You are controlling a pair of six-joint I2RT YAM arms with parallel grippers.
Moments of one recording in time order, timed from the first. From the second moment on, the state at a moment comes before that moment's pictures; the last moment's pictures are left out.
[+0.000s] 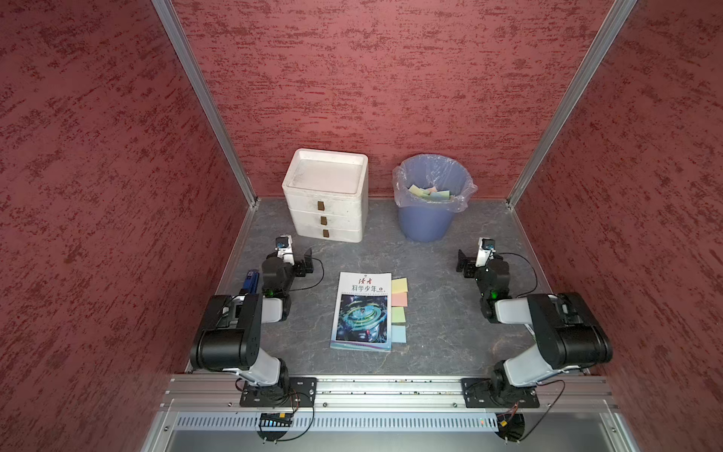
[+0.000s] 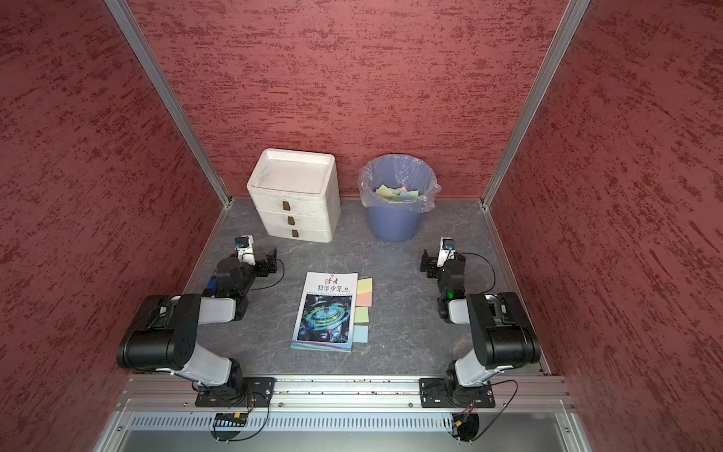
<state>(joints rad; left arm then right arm) 0.05 1.53 0.38 0.90 0.10 -0.05 0.03 1.56 0.38 0.93 0.07 0.04</state>
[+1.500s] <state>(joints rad) 0.02 1.02 0.78 -0.60 0.58 0.45 0.20 1.01 0.60 -0.12 -0.10 0.72</state>
